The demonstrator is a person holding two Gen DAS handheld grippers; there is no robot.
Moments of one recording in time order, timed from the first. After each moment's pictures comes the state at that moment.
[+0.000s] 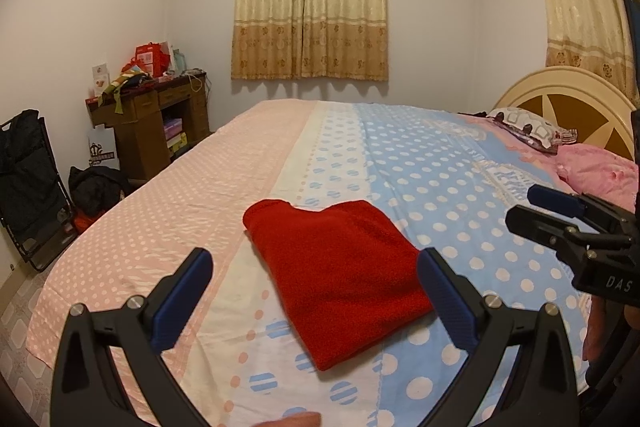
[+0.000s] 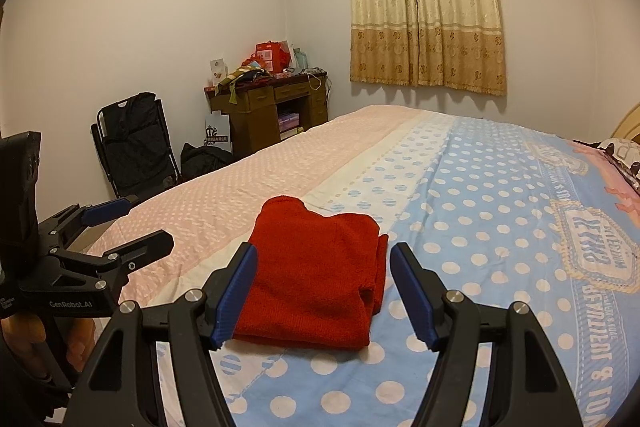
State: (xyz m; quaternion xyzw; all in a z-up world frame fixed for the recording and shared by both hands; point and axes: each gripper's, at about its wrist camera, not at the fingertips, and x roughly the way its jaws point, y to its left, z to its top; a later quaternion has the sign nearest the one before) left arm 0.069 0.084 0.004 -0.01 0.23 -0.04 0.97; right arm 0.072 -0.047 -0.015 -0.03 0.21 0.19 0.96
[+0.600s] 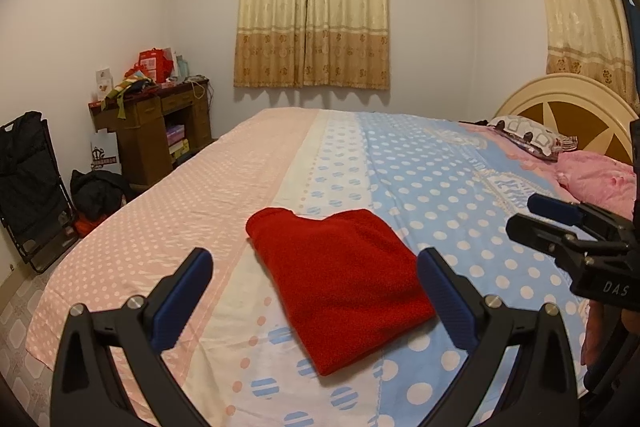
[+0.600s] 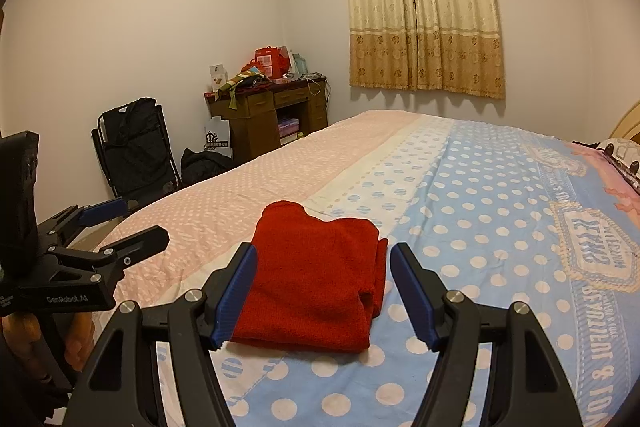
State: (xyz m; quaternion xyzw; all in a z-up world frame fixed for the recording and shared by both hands) left arm 0.067 0.085 0.003 -0.01 0.21 -0.04 0.98; right arm 0.069 -0.047 -0.013 -0.03 0.21 0.19 0.96
